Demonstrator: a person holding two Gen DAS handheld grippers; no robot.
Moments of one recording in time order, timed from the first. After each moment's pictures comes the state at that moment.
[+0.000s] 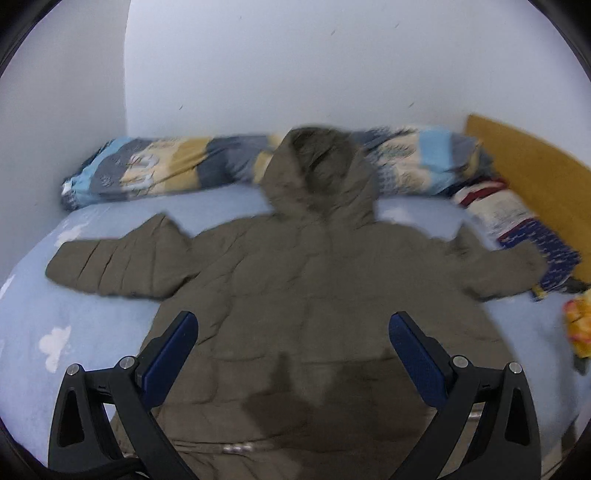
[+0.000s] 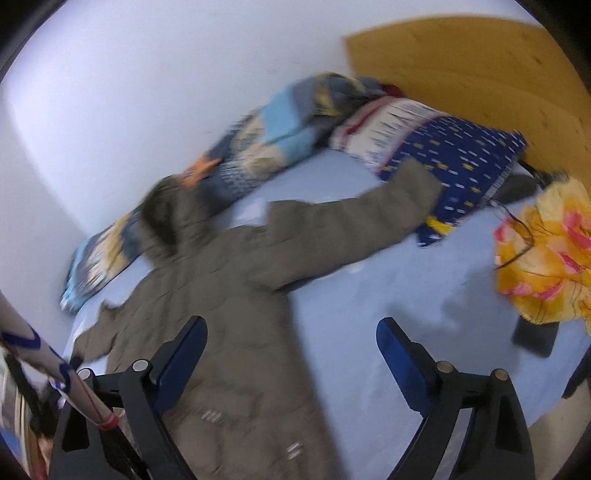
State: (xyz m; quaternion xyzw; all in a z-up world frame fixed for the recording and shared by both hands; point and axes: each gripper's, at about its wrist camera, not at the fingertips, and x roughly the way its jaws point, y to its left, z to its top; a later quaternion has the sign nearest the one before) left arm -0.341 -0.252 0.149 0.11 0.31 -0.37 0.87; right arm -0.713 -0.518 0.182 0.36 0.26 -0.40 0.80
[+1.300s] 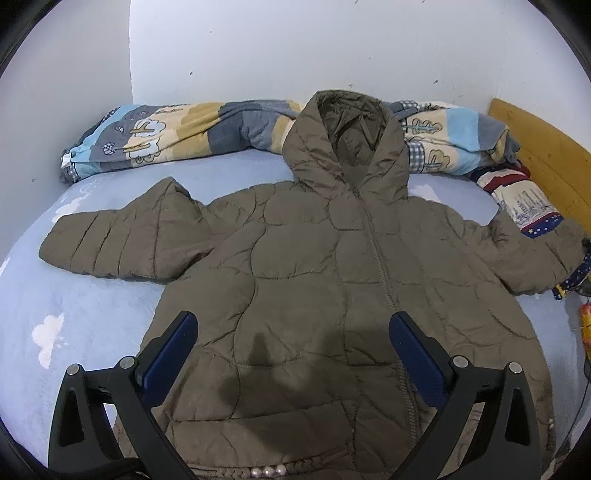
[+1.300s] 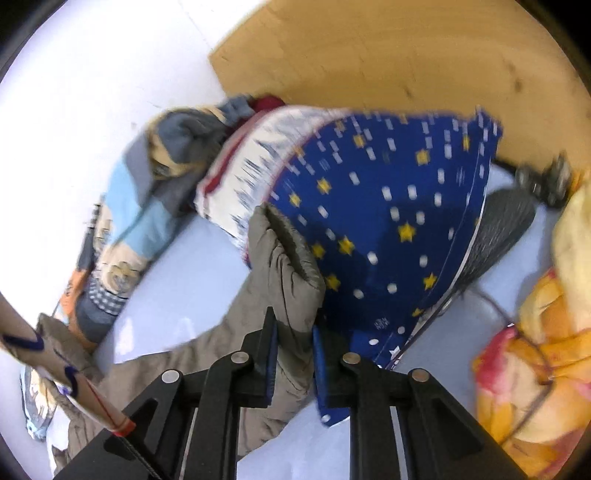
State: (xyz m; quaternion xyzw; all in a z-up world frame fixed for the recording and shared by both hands) left arm -0.294 -0.257 0.127 0.12 0.35 -0.35 0.86; right arm -0.742 -0.756 0.144 0.39 0.18 -0.52 0.74
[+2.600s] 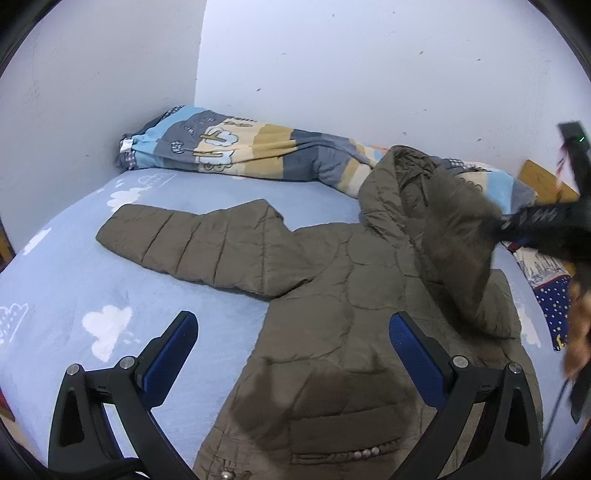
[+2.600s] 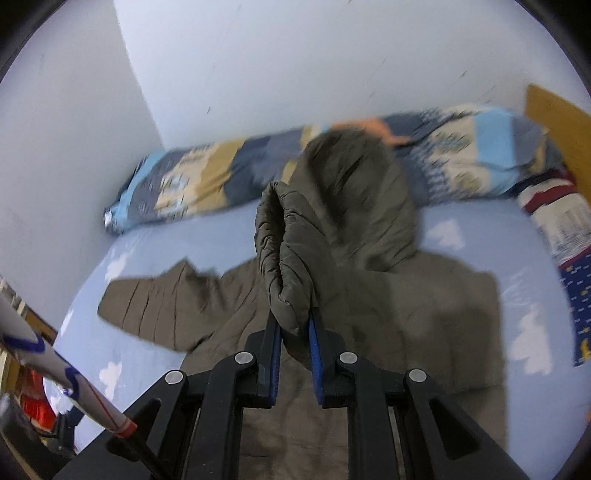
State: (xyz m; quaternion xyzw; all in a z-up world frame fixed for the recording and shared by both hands) left arm -0.248 -0.147 0.168 0.03 0.34 -0.28 0.89; right arm -0.317 -0.370 0.190 0.21 0.37 -0.21 0.88
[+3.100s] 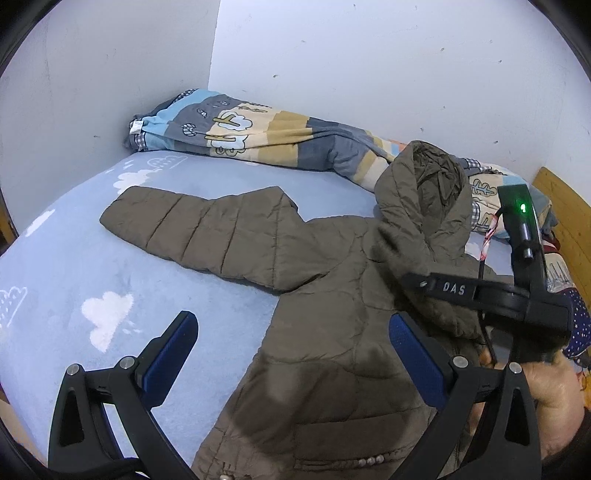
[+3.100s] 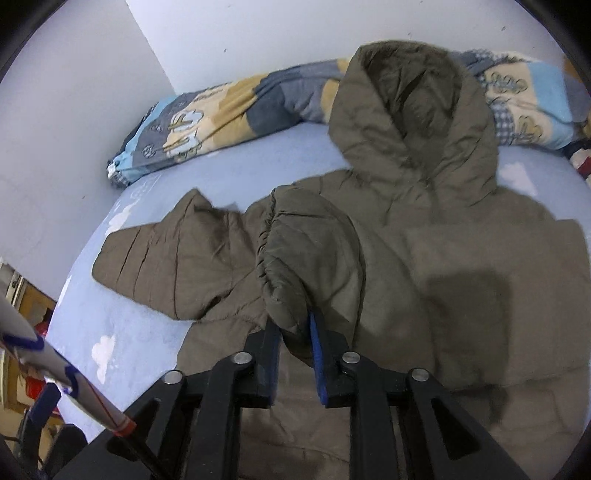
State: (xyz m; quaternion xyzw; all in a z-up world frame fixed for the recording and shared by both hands) left arm -0.233 -0.150 0.159 0.02 0.37 -0.26 0.89; right arm -0.256 -0.346 0.090 0.25 0.42 -0.15 0.86
